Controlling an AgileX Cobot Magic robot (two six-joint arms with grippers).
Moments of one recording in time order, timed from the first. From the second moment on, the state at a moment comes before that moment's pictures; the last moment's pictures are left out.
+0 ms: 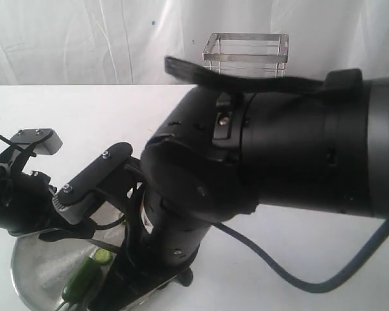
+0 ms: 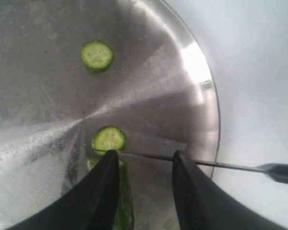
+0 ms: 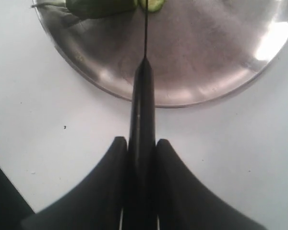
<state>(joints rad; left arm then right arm) -0.15 1.36 -0.64 -0.88 0.66 0.85 1.10 1.63 -1.18 -0.08 0.85 0.19</state>
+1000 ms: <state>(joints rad) -0.15 1.29 -0.54 -0.81 0.68 0.79 1.10 1.67 -1.02 0.03 0.70 0.23</state>
